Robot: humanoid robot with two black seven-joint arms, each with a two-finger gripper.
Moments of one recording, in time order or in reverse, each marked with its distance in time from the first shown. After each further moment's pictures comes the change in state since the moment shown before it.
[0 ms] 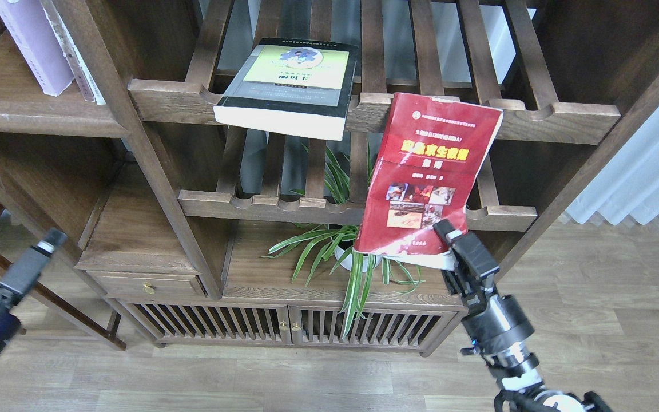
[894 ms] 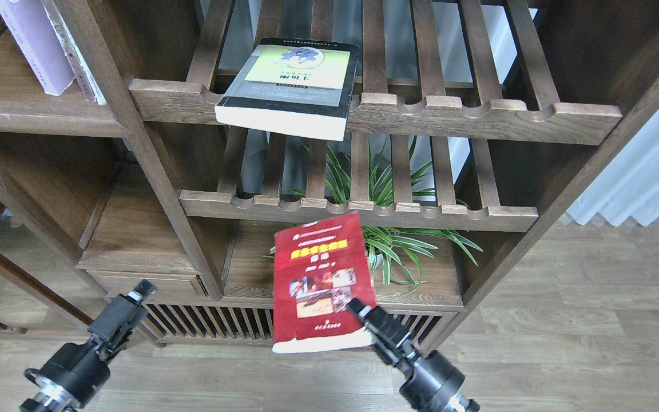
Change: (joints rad) left arm 0.004 -0.072 0.257 -0.022 -0.192 0.000 -0.013; right arm 0.004 0.018 -0.204 -0.131 -0.045 0.000 -0.127
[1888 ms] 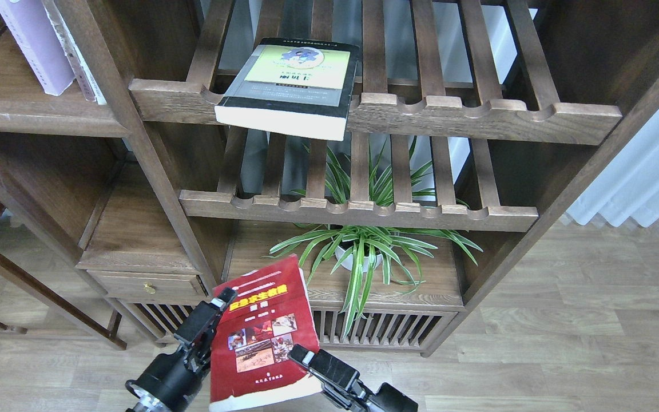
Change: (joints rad) left arm -0.079 -0.193 0.272 -0.025 -0.085 0.000 -0.124; right arm 0.001 0.078 -0.128 -0.049 0.001 0.000 -0.092
